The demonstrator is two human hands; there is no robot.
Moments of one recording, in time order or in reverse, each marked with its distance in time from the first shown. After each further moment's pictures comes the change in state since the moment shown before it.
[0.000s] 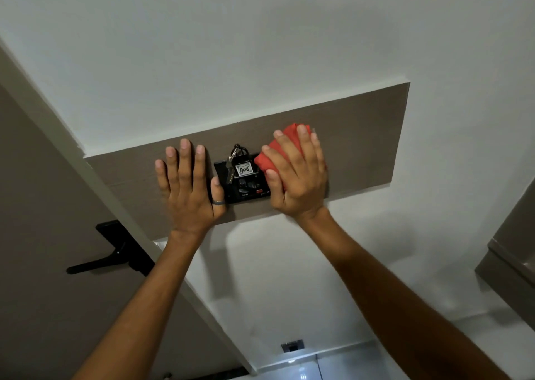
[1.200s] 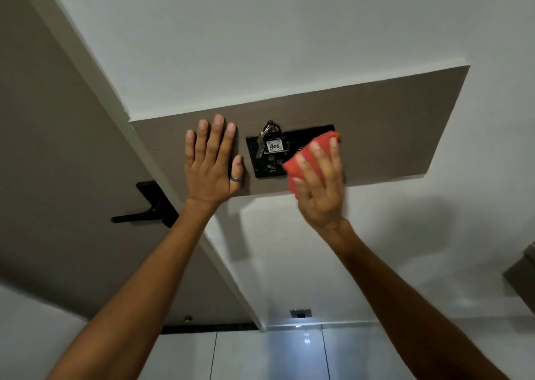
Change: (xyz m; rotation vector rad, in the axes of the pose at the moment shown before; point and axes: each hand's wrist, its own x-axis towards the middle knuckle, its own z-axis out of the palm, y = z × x) left_hand 0.001 -0.023 -0.021 0.054 -0.127 0.116; right_hand -0.042 -0.019 -0.019 0.242 -0.060 0.091
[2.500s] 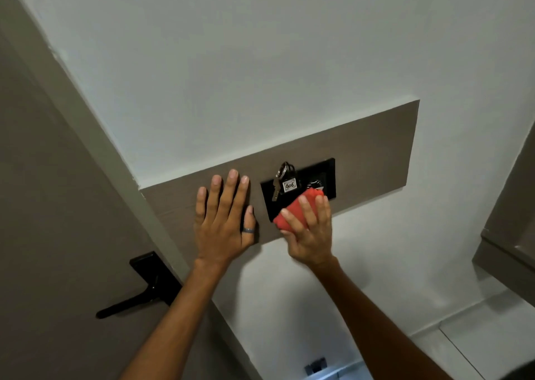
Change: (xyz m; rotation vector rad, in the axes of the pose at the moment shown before) left_hand -0.008 -0.001 -0.001 -0.134 0.023 0.055; right_hand -0.057 -0.003 0.047 -0.418 -0.037 -0.066
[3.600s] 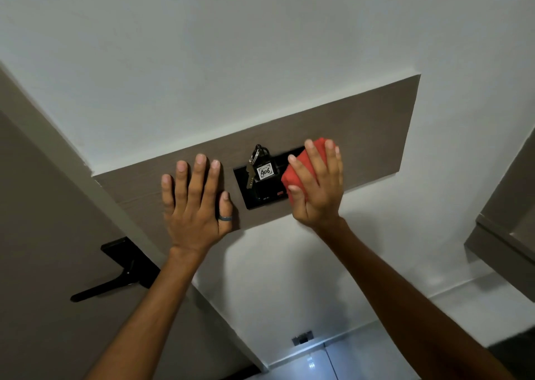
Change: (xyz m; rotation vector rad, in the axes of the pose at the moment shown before) left_hand 0.002 -0.009 0.007 0.071 0.056 -0.019; right_hand 0.066 0.047 -0.020 0.074 0.048 0.076
